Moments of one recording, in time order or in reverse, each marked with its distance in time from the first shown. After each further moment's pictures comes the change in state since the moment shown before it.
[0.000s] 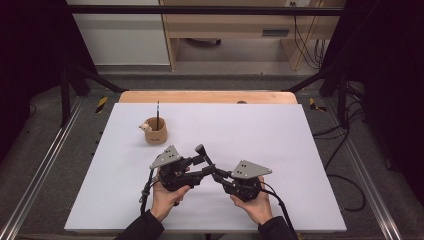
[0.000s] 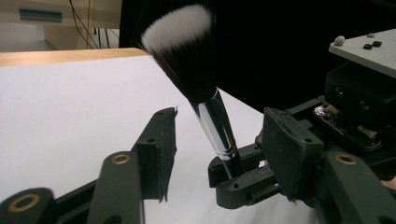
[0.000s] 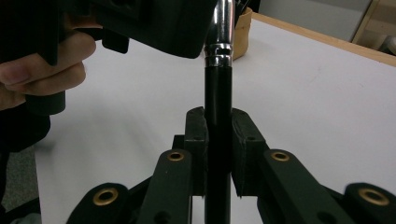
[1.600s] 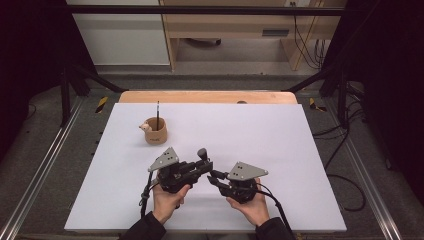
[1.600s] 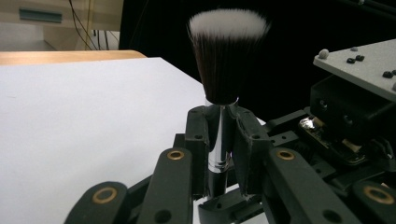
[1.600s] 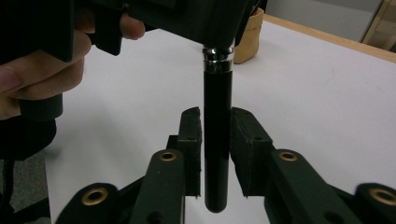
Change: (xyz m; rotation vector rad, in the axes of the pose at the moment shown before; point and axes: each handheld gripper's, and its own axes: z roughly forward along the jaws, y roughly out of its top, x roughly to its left) left arm -0.008 0.000 -0.005 -0.019 0.002 -0.012; right arm 0.007 -0.001 0.007 -0.007 0.024 0.000
